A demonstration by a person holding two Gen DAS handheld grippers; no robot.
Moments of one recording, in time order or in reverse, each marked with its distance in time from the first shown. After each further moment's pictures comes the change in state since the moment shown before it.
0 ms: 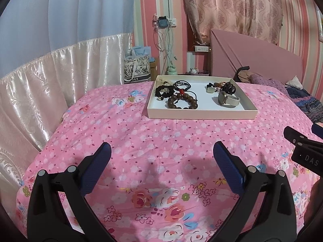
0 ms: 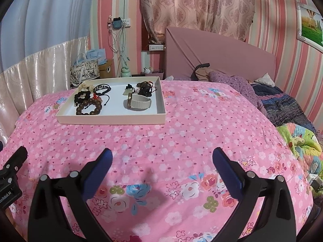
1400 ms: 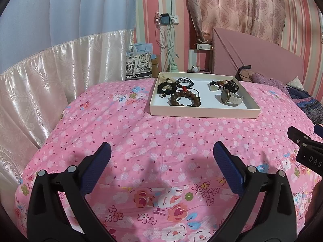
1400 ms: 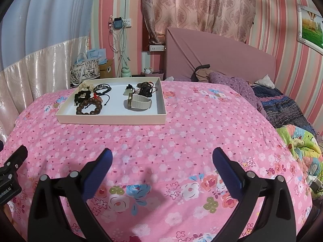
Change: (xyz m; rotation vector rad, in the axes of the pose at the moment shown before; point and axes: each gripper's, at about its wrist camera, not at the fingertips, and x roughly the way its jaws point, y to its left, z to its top) left arm 0.001 0.004 -0.004 -0.017 0.013 0.008; right arm 0.000 0.000 -0.001 -0.009 -0.006 0.001
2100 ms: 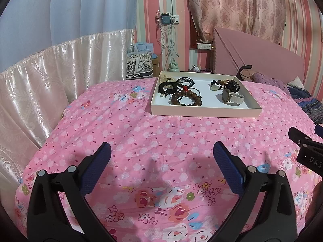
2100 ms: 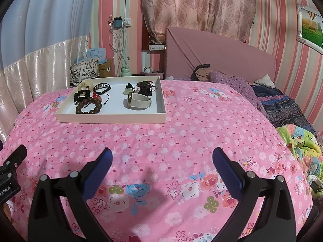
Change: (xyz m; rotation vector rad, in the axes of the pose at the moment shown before) left arm 0.001 0.001 -0.003 0.001 0.002 0.008; right arm 0.001 -0.002 0.000 -0.001 0.004 0.001
